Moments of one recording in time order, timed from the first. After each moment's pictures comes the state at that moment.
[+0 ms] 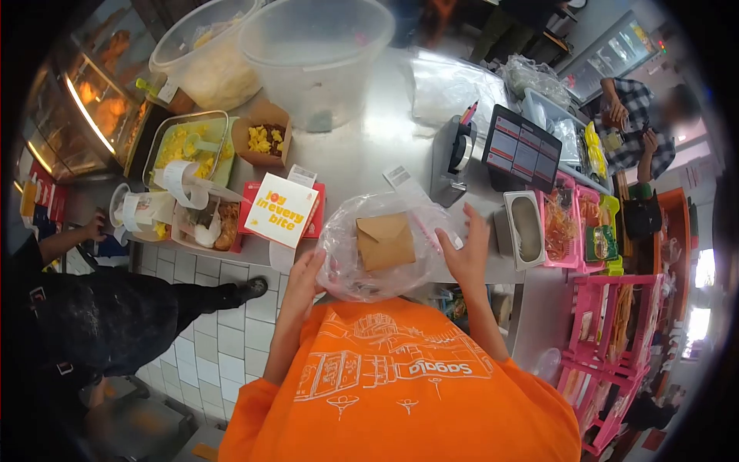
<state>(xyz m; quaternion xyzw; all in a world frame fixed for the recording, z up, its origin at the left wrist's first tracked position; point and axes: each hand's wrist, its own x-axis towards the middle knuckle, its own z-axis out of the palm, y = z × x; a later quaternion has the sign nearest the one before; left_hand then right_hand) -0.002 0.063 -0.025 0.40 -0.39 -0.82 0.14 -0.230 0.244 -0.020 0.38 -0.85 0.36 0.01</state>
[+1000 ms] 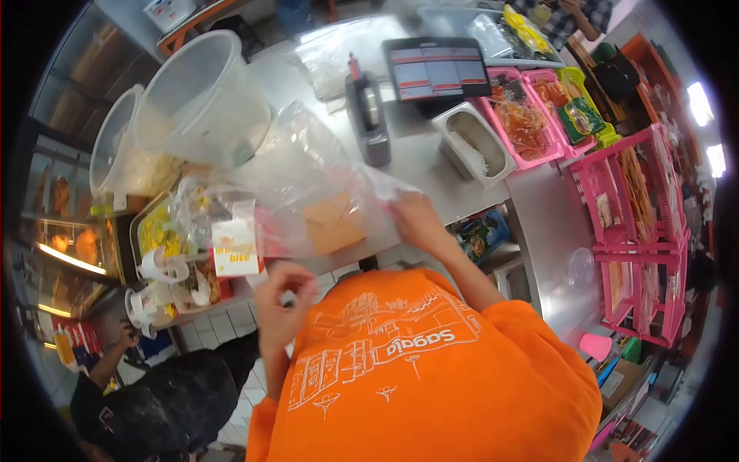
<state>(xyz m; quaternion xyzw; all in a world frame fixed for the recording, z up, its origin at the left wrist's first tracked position) -0.027 0.088 0.065 0.12 -0.79 -0.58 0.15 -0.225 0.299 -0.100 0.38 -0.89 0.26 -0.04</state>
